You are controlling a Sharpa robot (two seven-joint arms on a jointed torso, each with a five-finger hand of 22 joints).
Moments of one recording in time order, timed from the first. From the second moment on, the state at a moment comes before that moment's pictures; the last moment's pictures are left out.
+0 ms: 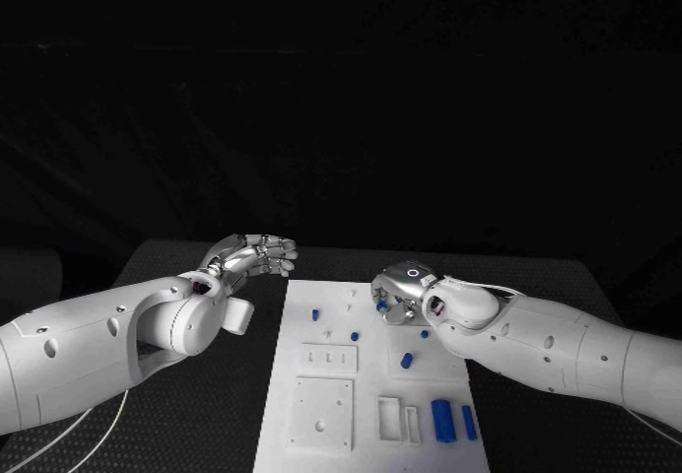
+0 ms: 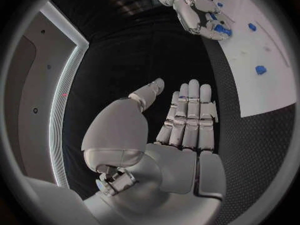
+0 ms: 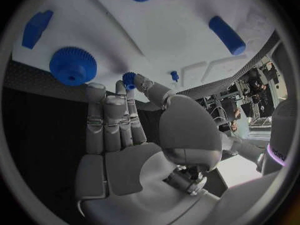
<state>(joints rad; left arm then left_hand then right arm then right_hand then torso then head) 1.28 -0.81 -0.13 1.44 -0.05 -0.33 0.29 1.11 -0.09 0.52 -0.18 0.09 0.79 0.18 0.34 0.47 1.12 0.13 0.14 0.11 0.96 0.08 0.55 0.49 0.05 0.83 -0.01 0.42 1.31 1.15 -0.57 -0.10 1.16 -1.82 -0.37 -0.08 1.12 -0.14 0.81 -0.27 0.05 1.03 0.11 0.38 0.48 1.31 0.05 0.10 0.11 1.34 -0.04 1.18 0.72 0.22 1.29 0.00 0.73 1.31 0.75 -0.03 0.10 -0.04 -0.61</state>
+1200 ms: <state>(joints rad) 1.29 -0.80 -0.13 1.45 -0.05 -0.33 0.29 1.11 -0.09 0.53 -0.19 0.09 0.79 0.18 0.34 0.47 1.12 0.13 0.14 0.11 0.96 0.08 0.54 0.50 0.05 0.82 -0.02 0.42 1.31 1.16 -0.42 -0.09 1.06 -1.94 -0.47 -0.20 1.12 -0.16 0.84 -0.26 0.04 1.03 0.10 0.39 0.49 1.32 0.04 0.10 0.11 1.34 -0.04 1.19 0.72 0.22 1.29 0.00 0.74 1.31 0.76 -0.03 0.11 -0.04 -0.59</state>
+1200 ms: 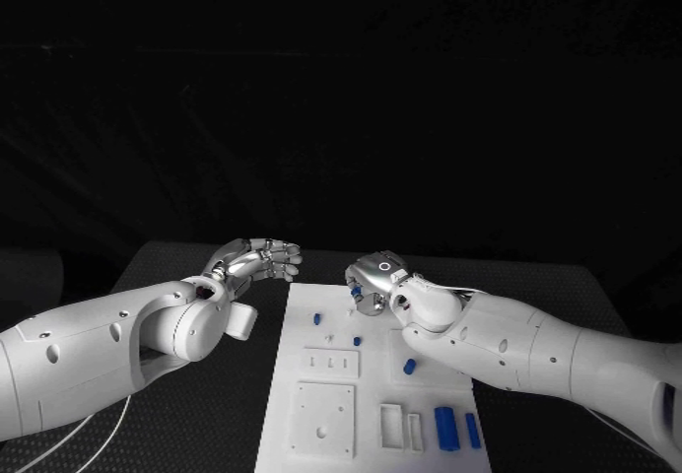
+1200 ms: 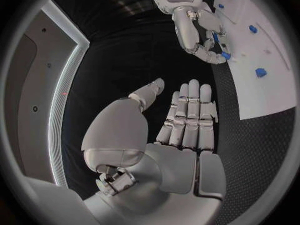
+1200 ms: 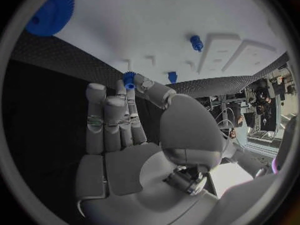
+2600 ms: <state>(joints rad) 1.30 -0.79 -0.13 1.45 -0.05 -0.33 0.29 1.10 -0.09 0.53 -0.19 0.09 0.79 0.18 0.34 0.47 1.12 0.13 0.13 0.11 0.97 0.08 0.54 0.50 0.05 0.82 -0.02 0.42 1.31 1.16 -0.40 -0.09 1.03 -1.95 -0.44 -0.21 1.12 -0.17 0.84 -0.26 0.05 1.03 0.10 0.38 0.49 1.33 0.04 0.09 0.13 1.34 -0.04 1.19 0.71 0.22 1.30 -0.01 0.75 1.31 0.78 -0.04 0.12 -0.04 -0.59</state>
